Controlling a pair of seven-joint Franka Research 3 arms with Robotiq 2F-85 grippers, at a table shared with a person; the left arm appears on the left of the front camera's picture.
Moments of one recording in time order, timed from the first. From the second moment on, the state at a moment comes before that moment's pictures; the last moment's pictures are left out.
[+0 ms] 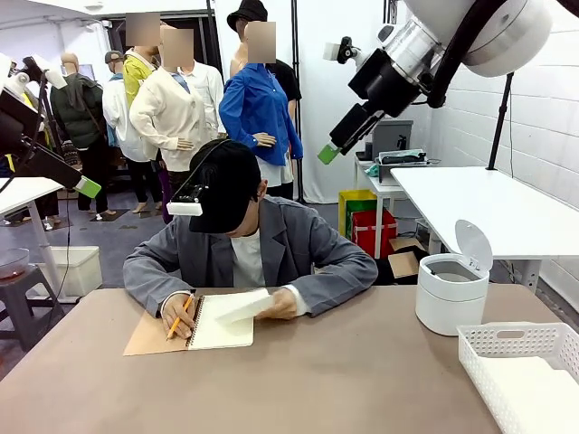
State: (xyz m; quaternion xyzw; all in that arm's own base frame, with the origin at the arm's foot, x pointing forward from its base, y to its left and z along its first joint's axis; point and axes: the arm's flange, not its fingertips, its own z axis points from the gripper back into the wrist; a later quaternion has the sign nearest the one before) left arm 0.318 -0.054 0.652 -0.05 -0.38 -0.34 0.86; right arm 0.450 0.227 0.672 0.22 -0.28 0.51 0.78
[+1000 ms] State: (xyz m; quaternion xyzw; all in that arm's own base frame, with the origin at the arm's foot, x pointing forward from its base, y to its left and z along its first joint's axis) left arm 0.318 -0.054 0.652 -0.05 -0.38 -0.34 0.86; right arm 0.422 0.259 0.660 0.22 -0.28 0.52 0.78
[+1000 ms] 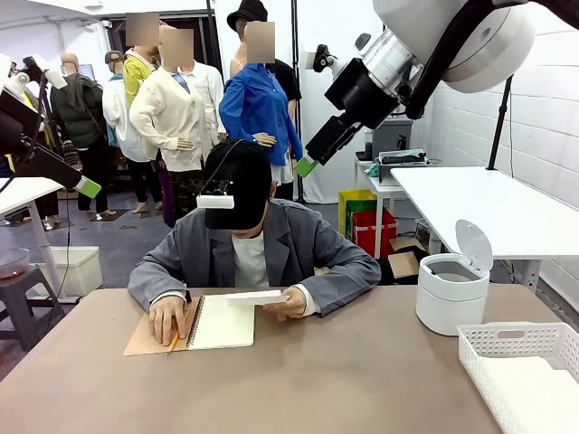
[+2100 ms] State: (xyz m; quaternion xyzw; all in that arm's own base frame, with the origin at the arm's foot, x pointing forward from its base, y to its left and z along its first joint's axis) left arm 0.318 -0.054 0.652 -0.05 -0.38 -0.34 0.86; right arm 0.423 0.259 0.663 0.22 -0.29 0.52 0.77
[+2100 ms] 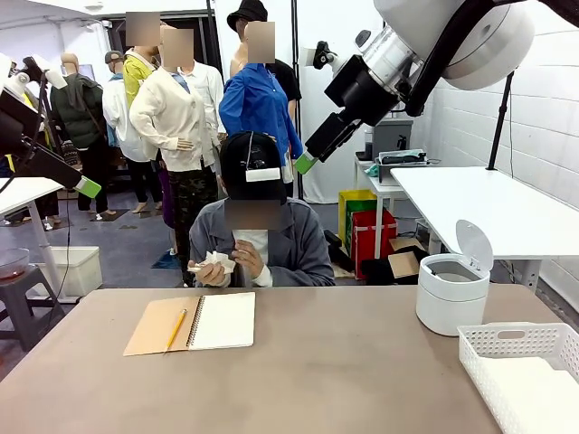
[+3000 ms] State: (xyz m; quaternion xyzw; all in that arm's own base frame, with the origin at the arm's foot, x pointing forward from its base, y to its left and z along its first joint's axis) left arm 0.318 -0.054 0.652 -0.05 -0.38 -0.34 0.86; right arm 0.423 0.259 0.663 0.22 -0.29 0.52 0.77
